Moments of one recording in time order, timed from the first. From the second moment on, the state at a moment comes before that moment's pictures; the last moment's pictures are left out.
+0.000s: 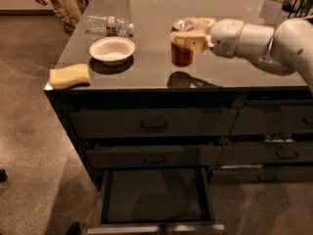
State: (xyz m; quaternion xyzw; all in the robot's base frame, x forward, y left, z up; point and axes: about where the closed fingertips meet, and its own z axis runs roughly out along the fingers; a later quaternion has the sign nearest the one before) arm 0.685 -0.099 0.968 -0.38 0.61 0.33 0.61
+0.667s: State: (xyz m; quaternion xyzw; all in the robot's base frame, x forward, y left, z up) arm 0.672 -0.111 0.970 -0.40 0.59 0.33 0.62
